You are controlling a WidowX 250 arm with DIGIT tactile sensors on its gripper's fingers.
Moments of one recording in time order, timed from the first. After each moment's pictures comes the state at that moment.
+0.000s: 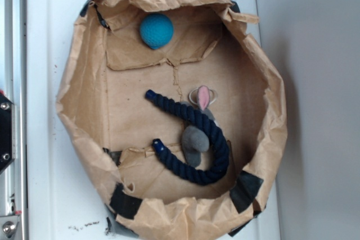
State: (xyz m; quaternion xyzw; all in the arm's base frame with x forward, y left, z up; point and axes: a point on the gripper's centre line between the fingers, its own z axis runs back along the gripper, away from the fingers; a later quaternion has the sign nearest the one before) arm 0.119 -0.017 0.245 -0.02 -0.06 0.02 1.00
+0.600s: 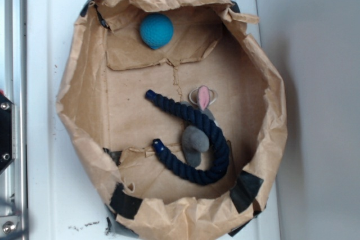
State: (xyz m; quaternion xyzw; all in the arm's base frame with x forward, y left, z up) arm 0.146 -0.021 0.234 -0.01 -0.04 0.04 1.00
